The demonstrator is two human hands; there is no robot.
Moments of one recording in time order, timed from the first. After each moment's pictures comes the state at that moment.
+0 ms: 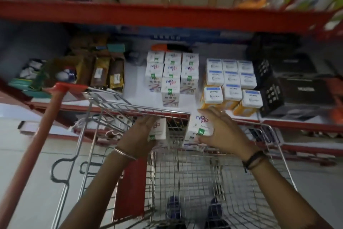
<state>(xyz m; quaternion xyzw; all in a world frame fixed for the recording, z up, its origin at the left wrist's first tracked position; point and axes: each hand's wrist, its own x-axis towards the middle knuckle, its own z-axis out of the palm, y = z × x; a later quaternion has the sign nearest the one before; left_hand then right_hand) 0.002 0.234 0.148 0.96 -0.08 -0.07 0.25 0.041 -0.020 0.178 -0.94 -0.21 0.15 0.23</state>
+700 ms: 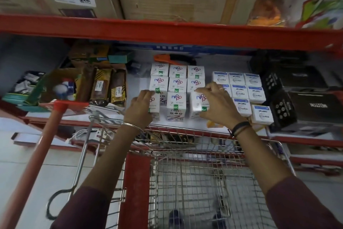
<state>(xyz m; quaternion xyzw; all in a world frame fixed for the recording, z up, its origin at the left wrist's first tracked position) 0.125 0.272 0.139 0.98 -0.02 0.02 0.19 0.159 0.024 0.174 -0.97 -0.19 0.02 0.14</state>
